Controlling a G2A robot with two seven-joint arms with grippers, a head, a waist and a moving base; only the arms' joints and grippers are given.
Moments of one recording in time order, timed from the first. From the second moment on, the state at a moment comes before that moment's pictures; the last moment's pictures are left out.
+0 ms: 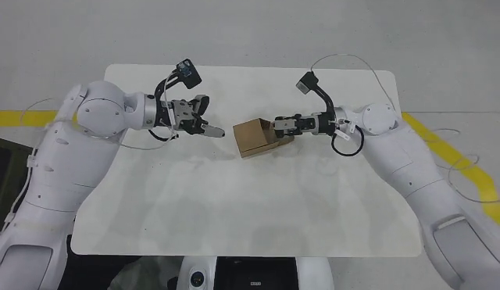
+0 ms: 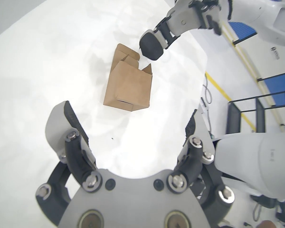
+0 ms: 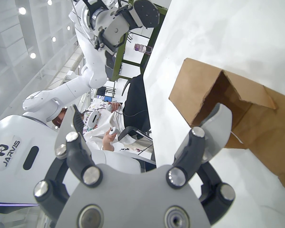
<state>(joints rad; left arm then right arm) 0.75 -0.92 -1.10 -1.52 0.20 -0.64 -1.10 -0.55 -1.14 0.73 -0.99 0.67 -0.57 1.25</state>
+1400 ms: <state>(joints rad) 1.01 -0.91 -1.13 -1.63 1.04 -0.86 -0.35 -0.70 -1.09 0.87 -1.06 0.80 -0.33 1.33</state>
